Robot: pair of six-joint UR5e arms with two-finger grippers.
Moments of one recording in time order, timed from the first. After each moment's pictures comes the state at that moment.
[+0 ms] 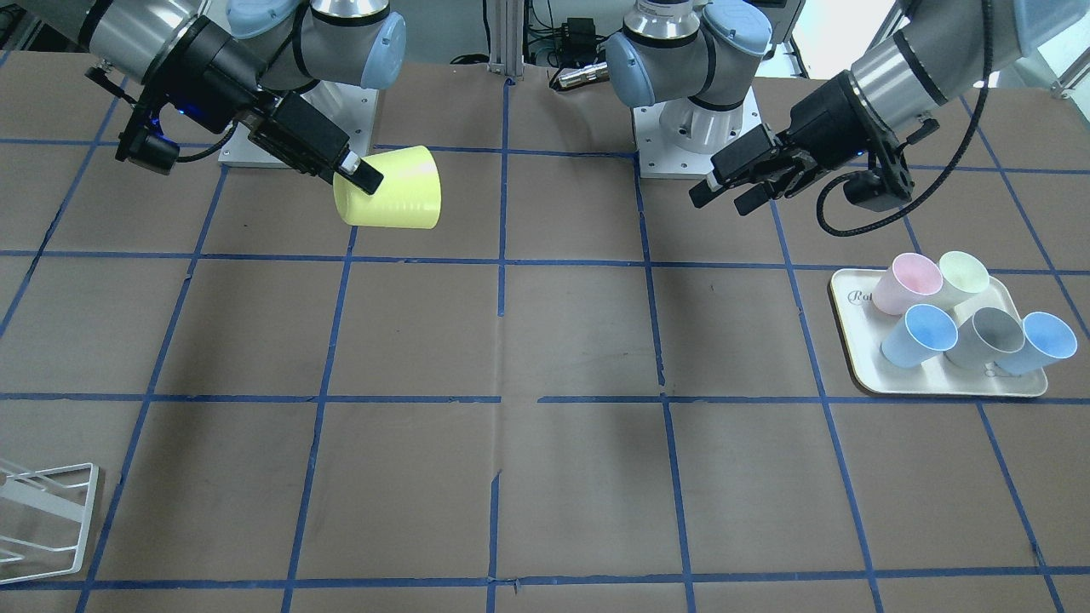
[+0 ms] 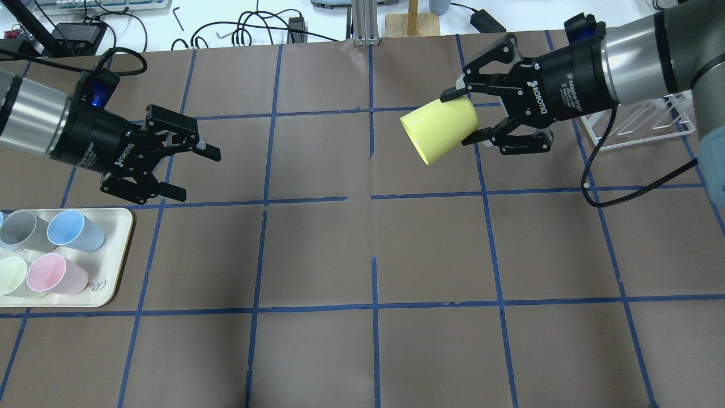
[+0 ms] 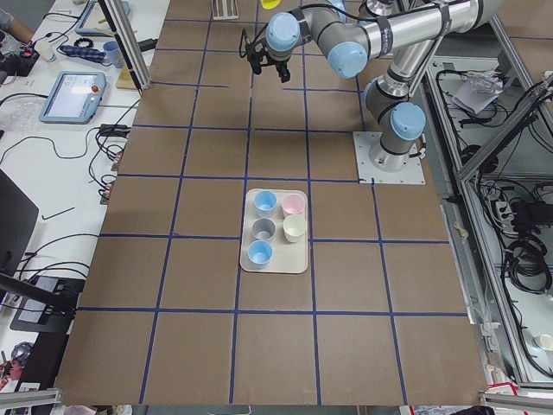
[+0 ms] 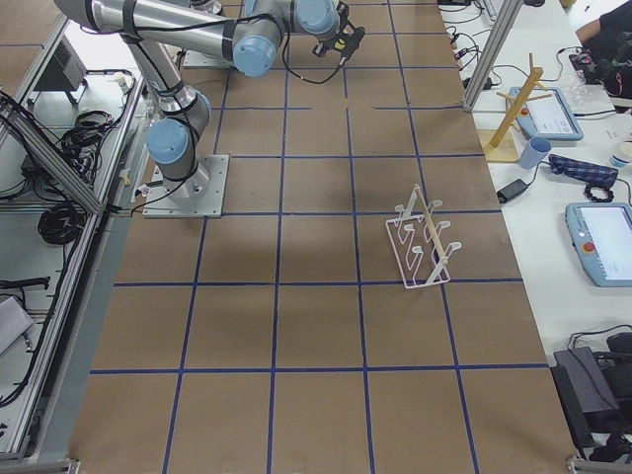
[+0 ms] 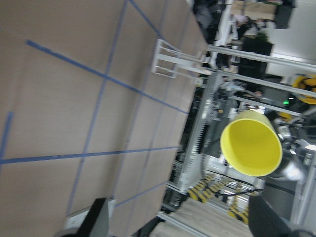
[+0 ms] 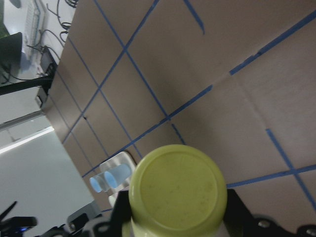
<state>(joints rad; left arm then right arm) -1.29 -1.42 -1.84 -1.57 1.09 -0.02 1.37 -1.76 1.88 -1.74 -0.79 0.43</state>
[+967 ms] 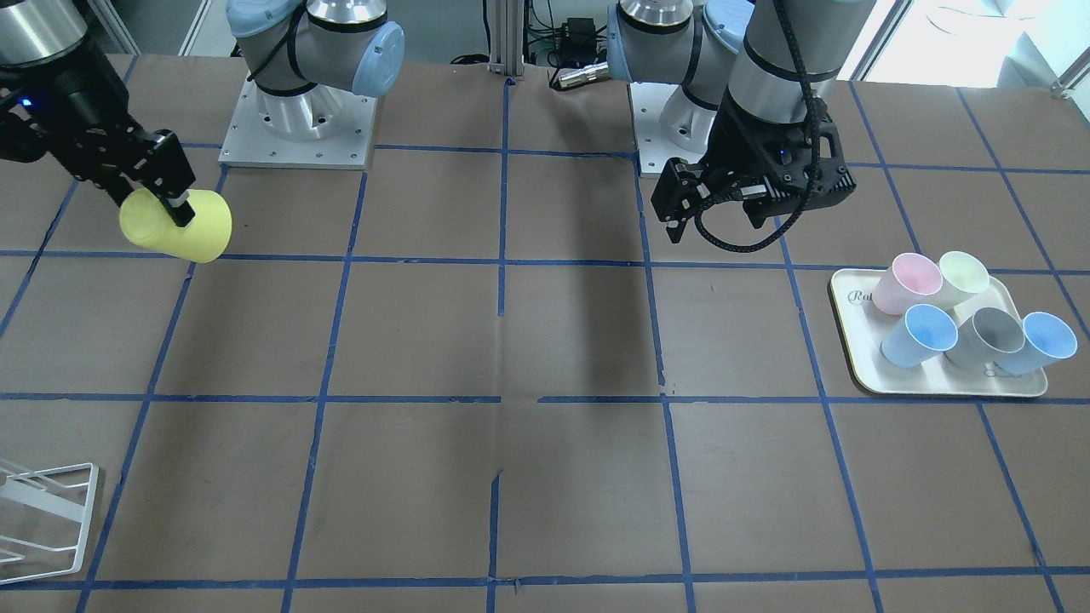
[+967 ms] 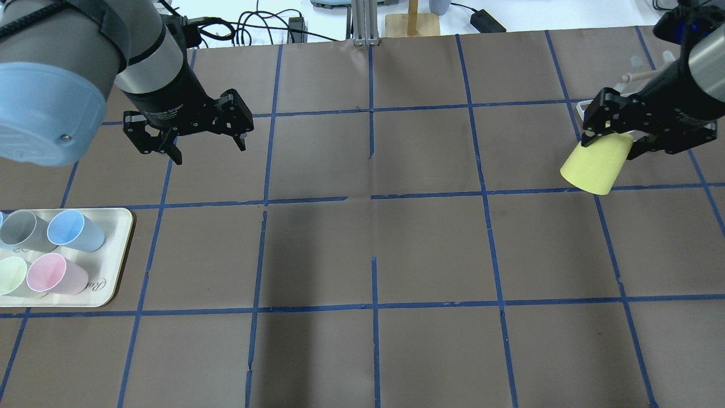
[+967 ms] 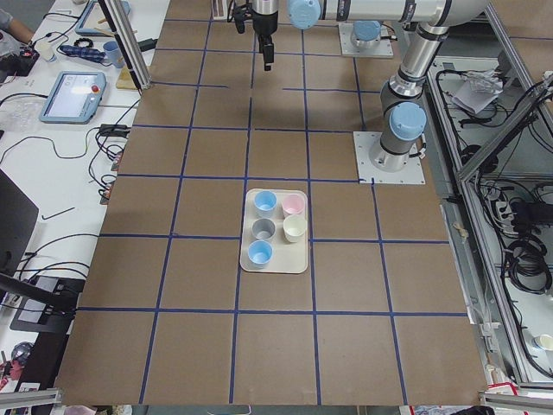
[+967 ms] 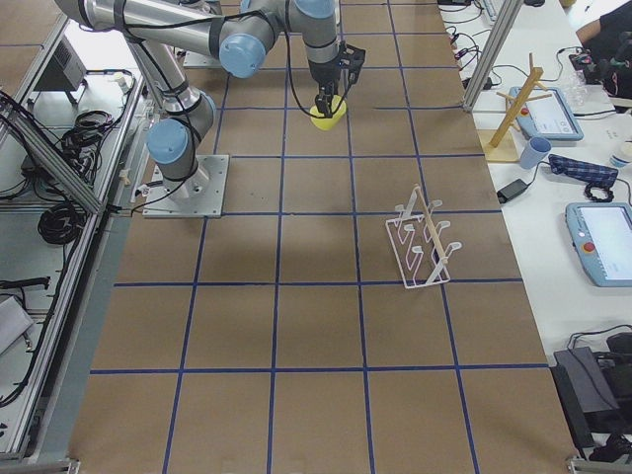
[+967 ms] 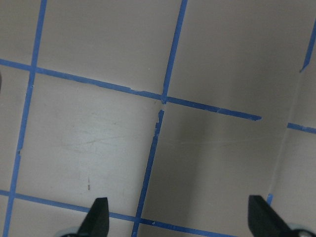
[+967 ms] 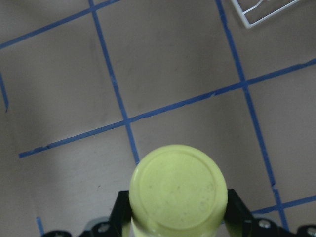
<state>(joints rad) -1.62 -1.57 -1.62 -1.52 1.60 -0.26 1.24 -1.76 1.83 -1.81 -1.46 -0.03</state>
